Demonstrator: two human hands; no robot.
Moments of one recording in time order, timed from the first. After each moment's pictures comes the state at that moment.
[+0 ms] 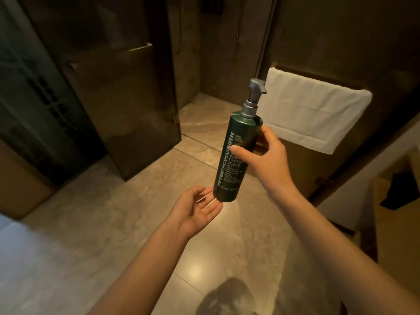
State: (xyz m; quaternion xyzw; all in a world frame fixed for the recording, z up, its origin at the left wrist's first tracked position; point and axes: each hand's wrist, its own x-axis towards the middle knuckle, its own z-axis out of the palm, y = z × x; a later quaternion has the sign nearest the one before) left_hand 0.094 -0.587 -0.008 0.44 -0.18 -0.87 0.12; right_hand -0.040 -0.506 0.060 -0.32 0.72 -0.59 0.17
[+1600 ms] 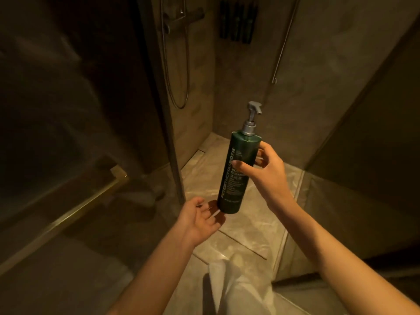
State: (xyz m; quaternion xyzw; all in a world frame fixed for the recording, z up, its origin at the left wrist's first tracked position) left_hand -0.447 -1.362 -0.031 0.47 -0.16 -0.86 0.08; right_hand -0.588 -1.284 0.024 -0.30 0.70 -0.62 0.19
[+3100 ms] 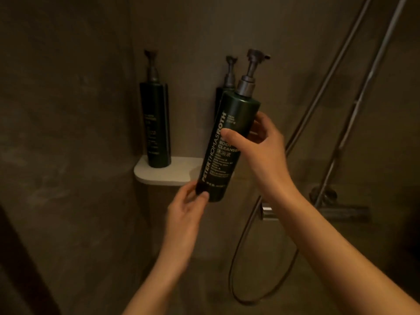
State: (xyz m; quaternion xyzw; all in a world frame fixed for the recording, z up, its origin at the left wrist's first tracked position) left_hand -0.751 -1.814 0.174 0.51 -0.39 -0.35 0.68; right_hand -0.861 -1.893 0.265 -0.67 0.31 -0.58 0.34
